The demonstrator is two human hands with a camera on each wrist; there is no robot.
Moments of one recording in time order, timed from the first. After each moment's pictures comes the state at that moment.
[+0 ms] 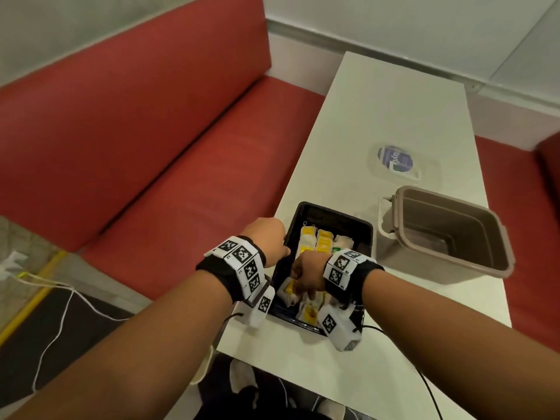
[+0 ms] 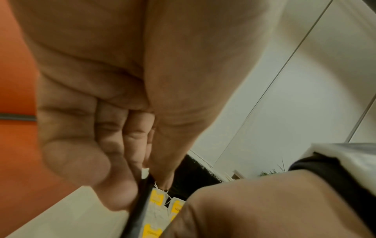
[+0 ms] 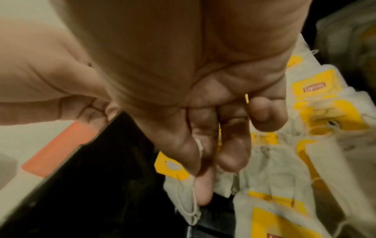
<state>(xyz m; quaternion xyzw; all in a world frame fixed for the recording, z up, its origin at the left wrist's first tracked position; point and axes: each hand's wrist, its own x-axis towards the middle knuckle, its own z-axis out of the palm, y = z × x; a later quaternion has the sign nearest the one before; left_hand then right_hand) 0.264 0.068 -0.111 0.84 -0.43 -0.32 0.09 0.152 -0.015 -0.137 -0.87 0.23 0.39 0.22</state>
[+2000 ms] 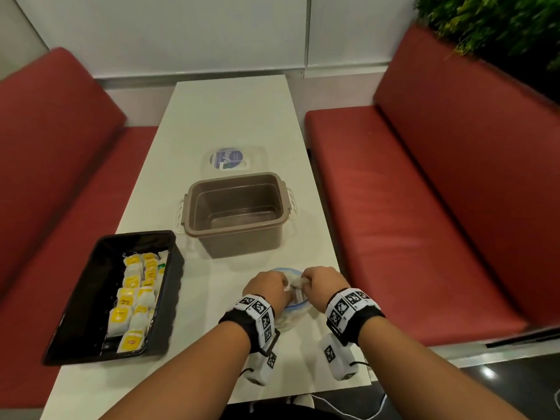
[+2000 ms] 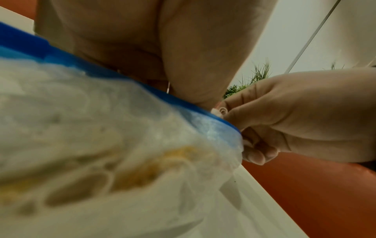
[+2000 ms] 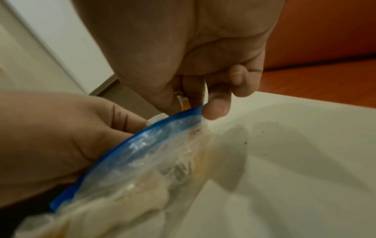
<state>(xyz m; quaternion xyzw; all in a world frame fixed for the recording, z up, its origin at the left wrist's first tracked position) -0.101 -0.087 -0.195 0.78 -0.56 -0.28 0.01 -0.242 -0.138 -0.190 -0.79 0.54 0.04 0.30</state>
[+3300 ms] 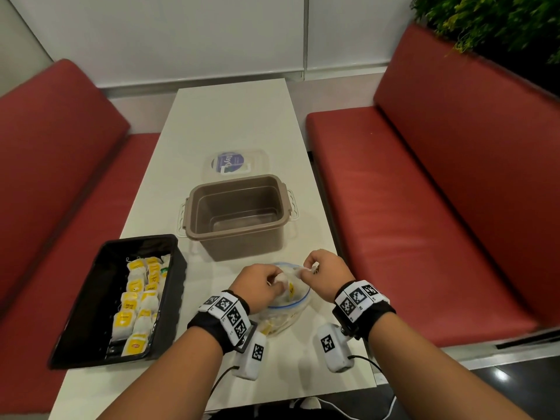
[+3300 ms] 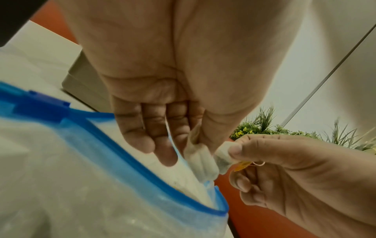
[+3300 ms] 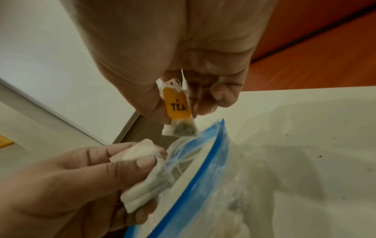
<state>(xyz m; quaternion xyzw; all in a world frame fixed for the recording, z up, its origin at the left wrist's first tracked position) -0.066 -0.073 -0.167 0.71 -0.59 -0.34 0.18 -0.243 -0.147 -0.173 -0.75 0.53 -0.13 0.38</state>
